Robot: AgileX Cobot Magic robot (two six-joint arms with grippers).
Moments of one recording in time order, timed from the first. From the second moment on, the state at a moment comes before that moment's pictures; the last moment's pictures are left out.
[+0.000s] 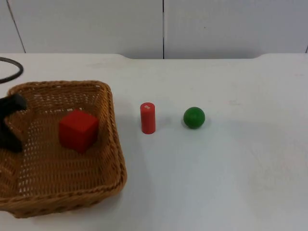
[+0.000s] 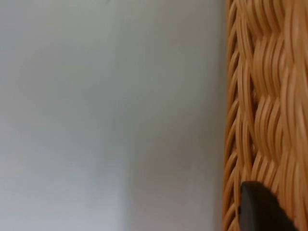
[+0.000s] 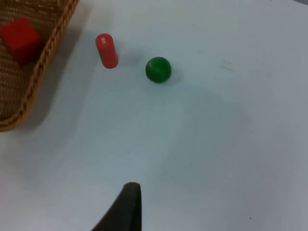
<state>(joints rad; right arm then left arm) 0.37 0.90 -0.98 0.05 0.95 -0.09 0.17 1.81 -0.74 -1.04 0.46 0.74</state>
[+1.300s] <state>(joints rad) 0.37 0.81 -0.98 0.05 0.87 -0.08 0.14 1.01 -0.81 -0.57 0.74 0.55</state>
